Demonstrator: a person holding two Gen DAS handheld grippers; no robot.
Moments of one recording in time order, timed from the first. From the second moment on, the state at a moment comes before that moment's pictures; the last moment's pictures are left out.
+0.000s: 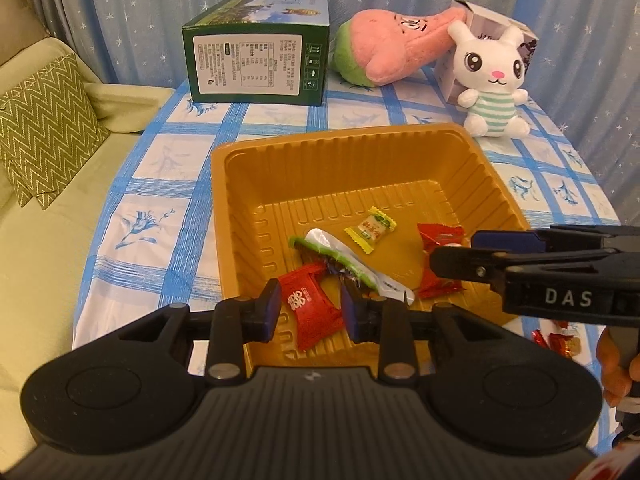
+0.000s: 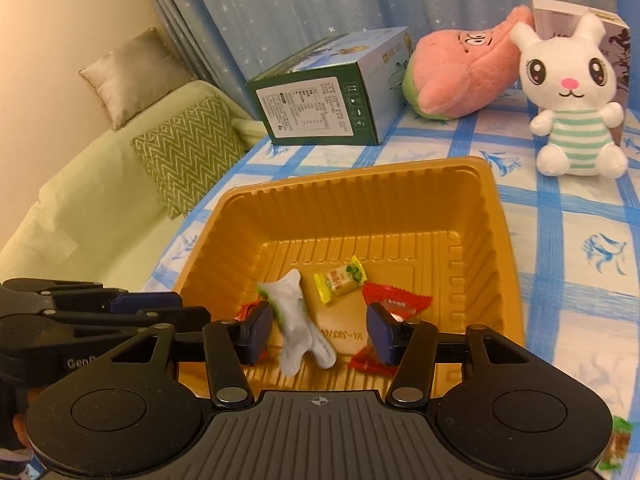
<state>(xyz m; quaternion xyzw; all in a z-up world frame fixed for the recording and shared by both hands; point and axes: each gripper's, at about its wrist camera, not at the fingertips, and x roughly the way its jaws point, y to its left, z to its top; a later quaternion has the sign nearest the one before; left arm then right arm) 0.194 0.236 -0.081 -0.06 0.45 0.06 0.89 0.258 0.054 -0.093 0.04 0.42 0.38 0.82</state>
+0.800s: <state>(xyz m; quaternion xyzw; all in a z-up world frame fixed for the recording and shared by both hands) 0.109 0.137 -0.053 -0.05 0.44 0.02 0.90 0.179 -0.060 -0.064 0.04 0.41 0.37 0.83</state>
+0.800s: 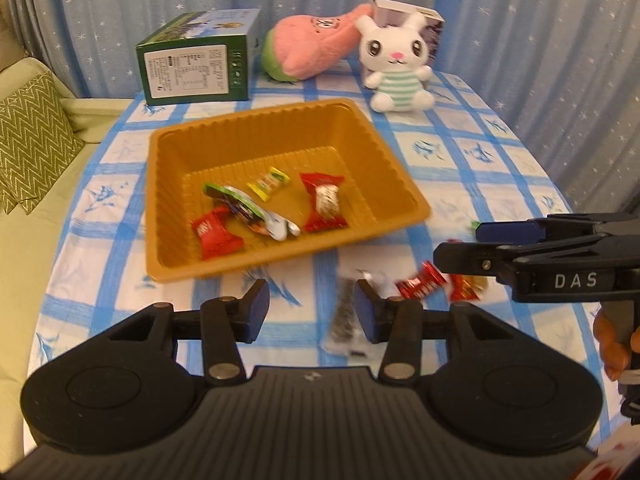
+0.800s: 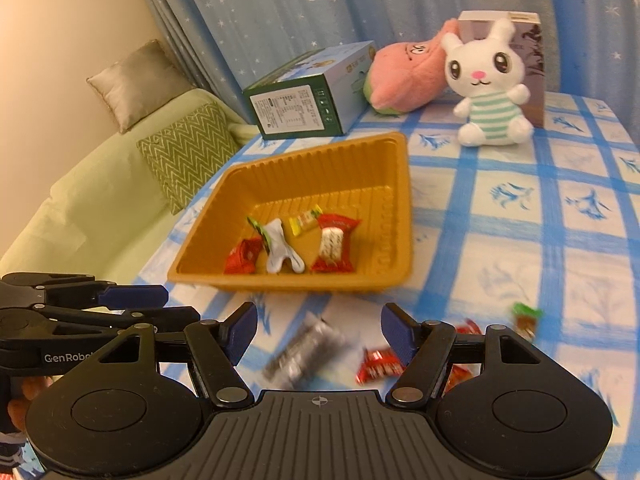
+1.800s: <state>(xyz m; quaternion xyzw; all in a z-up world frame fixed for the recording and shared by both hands) 0.048 0.060 -0.069 -0.05 0.45 0.03 0.89 0.138 -0.196 -0.094 0.00 0.44 0.32 0.84</state>
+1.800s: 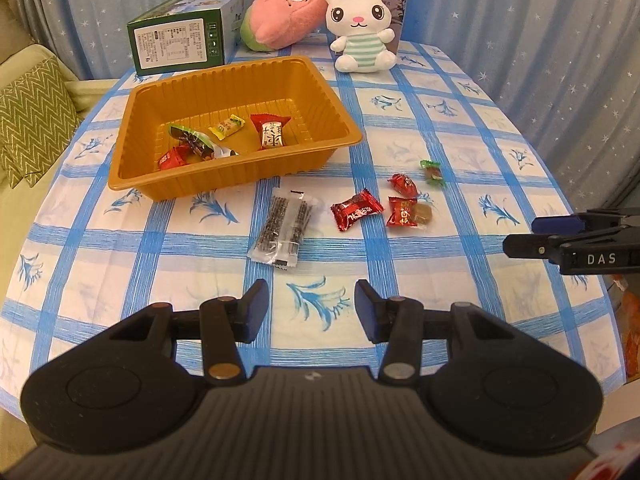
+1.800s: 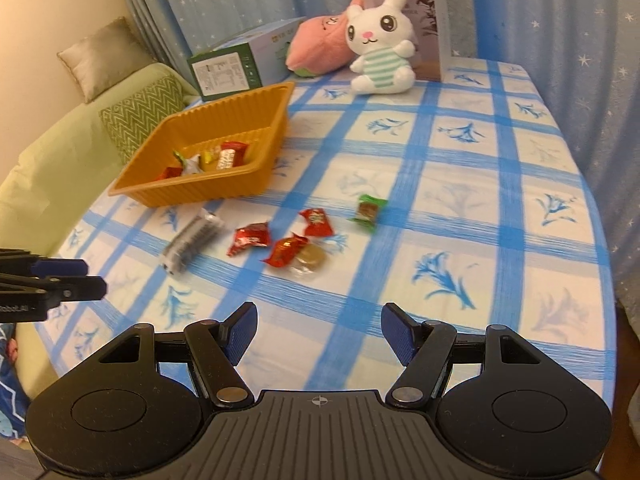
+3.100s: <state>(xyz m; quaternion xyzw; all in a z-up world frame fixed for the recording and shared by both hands) 0.100 0.110 -0.092 -0.04 0.45 0.11 0.88 0.255 -0.141 -0.144 -0.01 0.42 0.28 0.86</state>
